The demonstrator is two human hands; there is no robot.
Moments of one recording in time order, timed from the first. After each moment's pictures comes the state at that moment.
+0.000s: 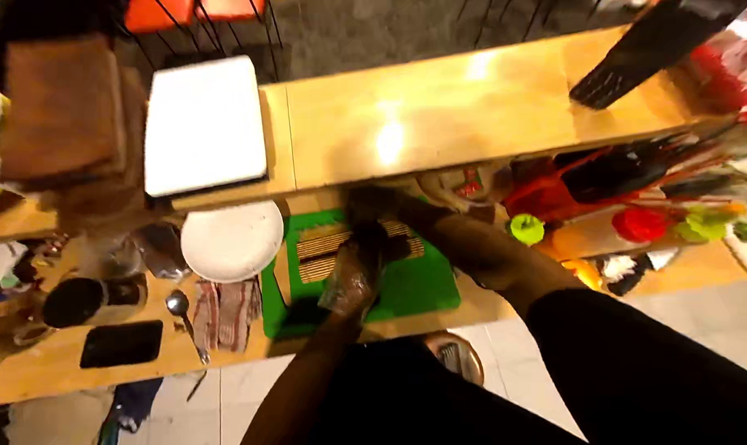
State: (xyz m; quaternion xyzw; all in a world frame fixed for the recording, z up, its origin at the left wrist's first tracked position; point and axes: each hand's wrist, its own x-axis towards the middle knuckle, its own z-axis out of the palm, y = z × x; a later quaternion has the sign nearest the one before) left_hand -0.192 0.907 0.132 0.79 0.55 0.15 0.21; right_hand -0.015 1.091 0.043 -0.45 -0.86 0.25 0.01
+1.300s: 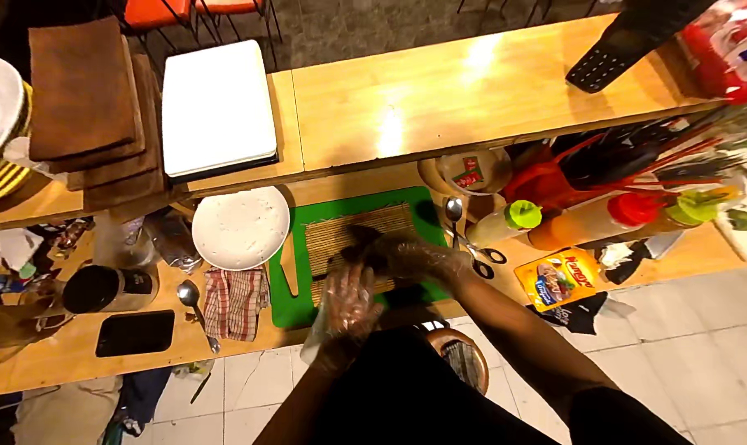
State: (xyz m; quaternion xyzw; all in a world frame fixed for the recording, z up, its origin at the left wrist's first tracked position) left_hand -0.249 0.828 0.154 0.87 0.47 0.14 0.06; right_hand -0.050 0.927 0.184 -0.45 -0.81 0.36 -0.04
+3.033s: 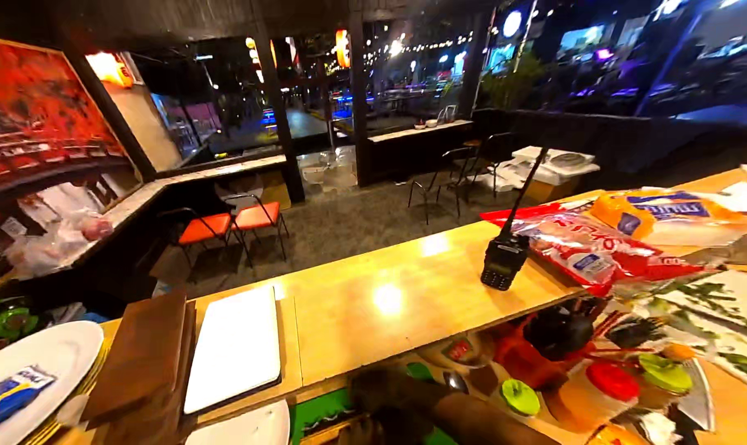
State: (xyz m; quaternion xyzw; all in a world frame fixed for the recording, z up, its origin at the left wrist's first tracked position) left_hand -0.201 0.926 0.135 0.85 0.52 0.03 0.07; right_hand -0.063 1.042 0.180 -0.41 -0.87 0.27 -0.10
